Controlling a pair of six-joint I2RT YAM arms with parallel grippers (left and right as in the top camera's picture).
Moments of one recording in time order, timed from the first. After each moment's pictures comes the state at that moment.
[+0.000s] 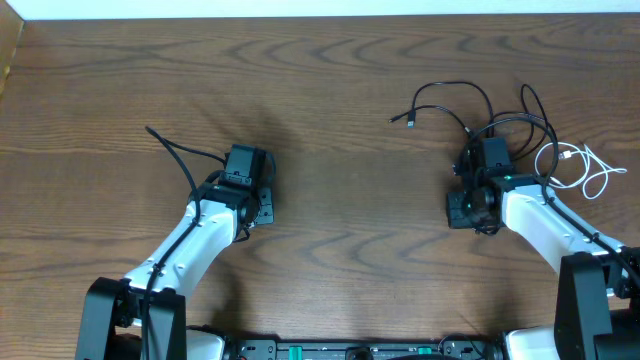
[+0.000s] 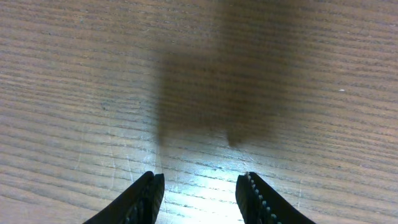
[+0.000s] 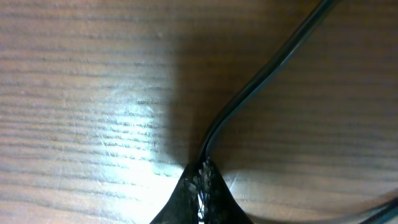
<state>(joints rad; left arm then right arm) -0.24 1.48 0.75 -0.55 -0.12 -0.33 0.14 1.60 0.77 -0.55 -0.03 0.10</state>
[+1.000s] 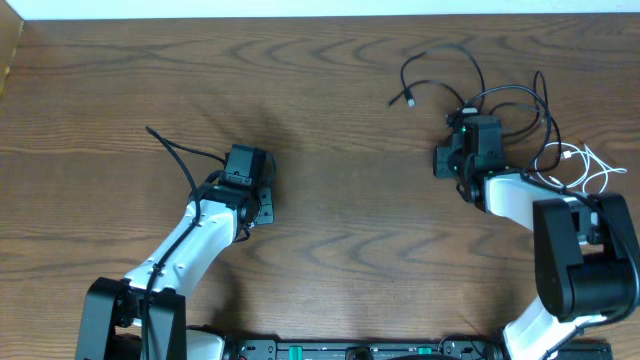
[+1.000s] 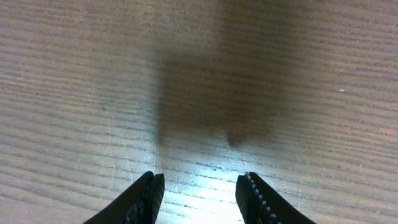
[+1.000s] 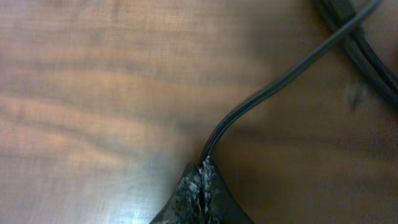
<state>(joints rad) -0.24 1.48 0.75 -0.55 -0.12 -0.33 0.13 1.85 0.79 0.18 -0.03 0.10</state>
